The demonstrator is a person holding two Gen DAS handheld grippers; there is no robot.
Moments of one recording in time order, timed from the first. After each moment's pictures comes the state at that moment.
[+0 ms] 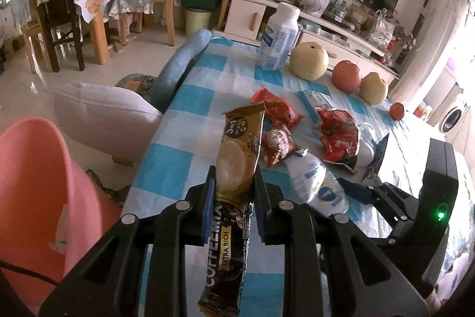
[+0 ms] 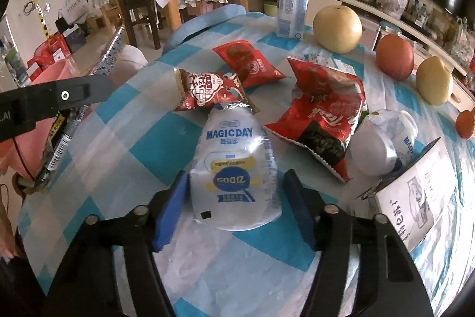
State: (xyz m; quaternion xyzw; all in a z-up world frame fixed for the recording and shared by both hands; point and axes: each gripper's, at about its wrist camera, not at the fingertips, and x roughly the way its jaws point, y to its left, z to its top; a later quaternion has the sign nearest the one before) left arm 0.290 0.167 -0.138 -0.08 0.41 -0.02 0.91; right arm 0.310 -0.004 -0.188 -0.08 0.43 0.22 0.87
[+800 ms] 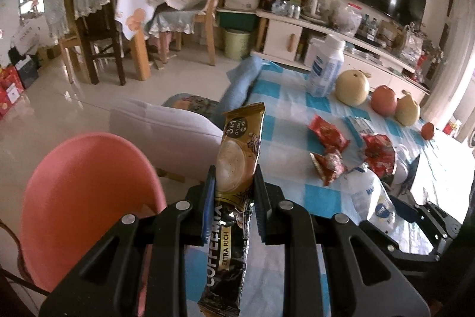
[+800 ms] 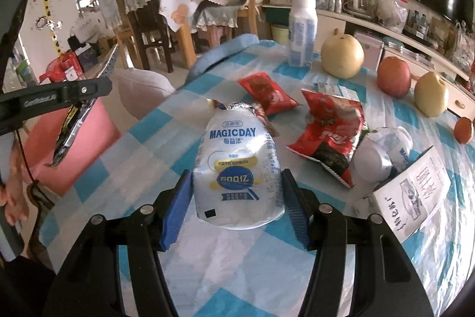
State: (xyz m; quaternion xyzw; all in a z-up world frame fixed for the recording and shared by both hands) left arm 0.271 0.213 -0.114 -0.06 0.37 0.08 0.92; right arm 0.276 0.006 -0.158 -0.05 0.37 0.25 0.89
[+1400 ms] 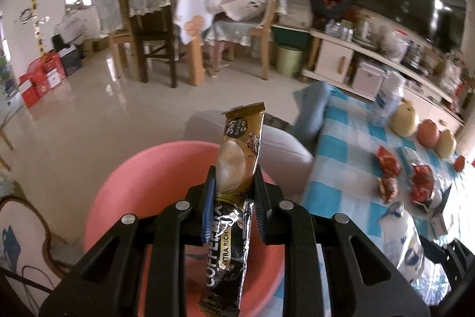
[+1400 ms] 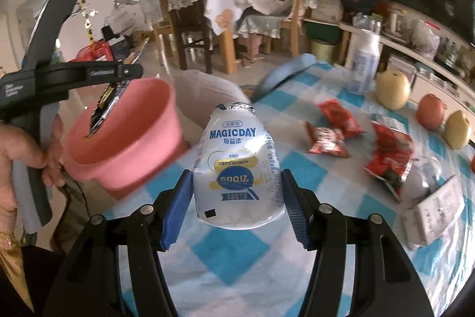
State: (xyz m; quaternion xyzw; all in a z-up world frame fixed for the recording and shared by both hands) left arm 0.238 0.297 -0.091 -0.08 0.35 0.19 0.91; right arm 0.225 0.083 -0.125 -0.08 0.35 0.33 0.87
